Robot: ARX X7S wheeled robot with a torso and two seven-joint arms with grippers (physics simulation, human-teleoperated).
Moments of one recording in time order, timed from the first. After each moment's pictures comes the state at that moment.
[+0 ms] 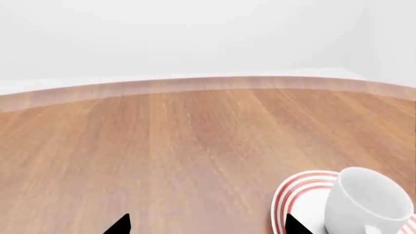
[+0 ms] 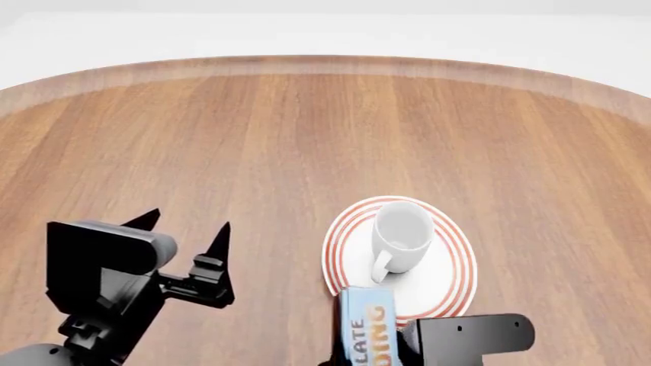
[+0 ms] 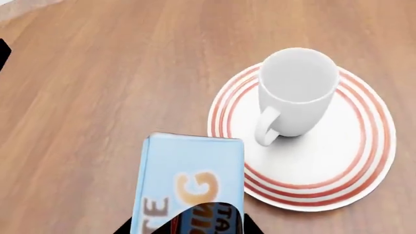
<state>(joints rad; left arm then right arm) -0.70 -1.17 1.08 0.63 -1.16 0.06 -0.72 0.44 0.54 -0.79 -0.98 1.53 0.60 1.56</state>
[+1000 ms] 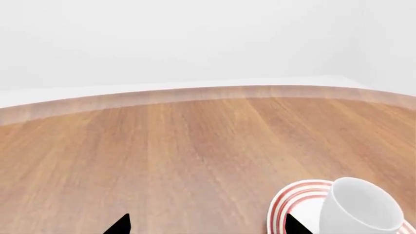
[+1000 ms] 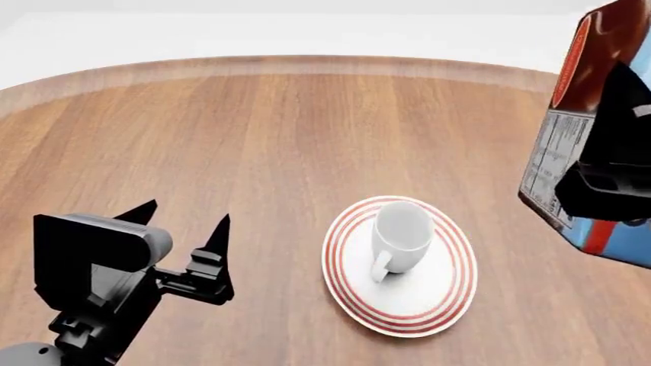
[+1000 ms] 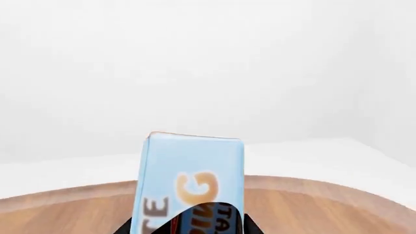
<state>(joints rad) -0.73 -1.19 1.06 0.69 -1.18 0.03 -0.74 1.41 1.23 -0.54 -1.04 2.10 0.41 1.57</state>
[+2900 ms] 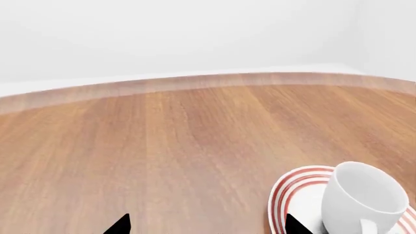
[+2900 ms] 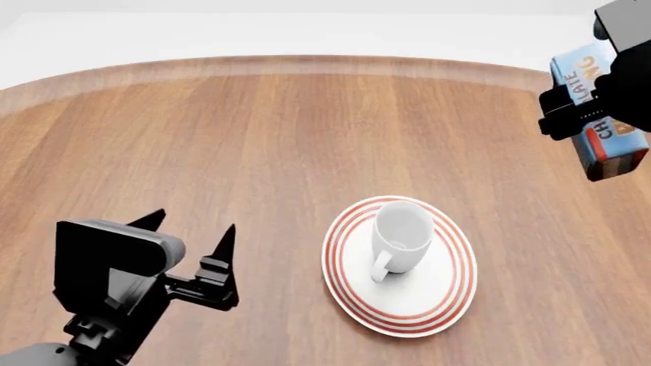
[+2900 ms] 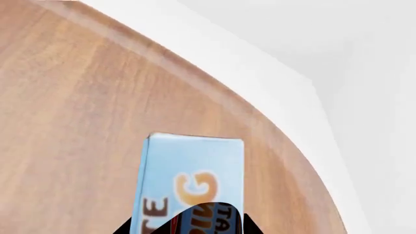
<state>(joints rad) -0.70 -1.16 1.07 0.64 -1.16 0.01 -0.72 1.71 0.82 -1.23 0.43 0.96 0.92 0.16</state>
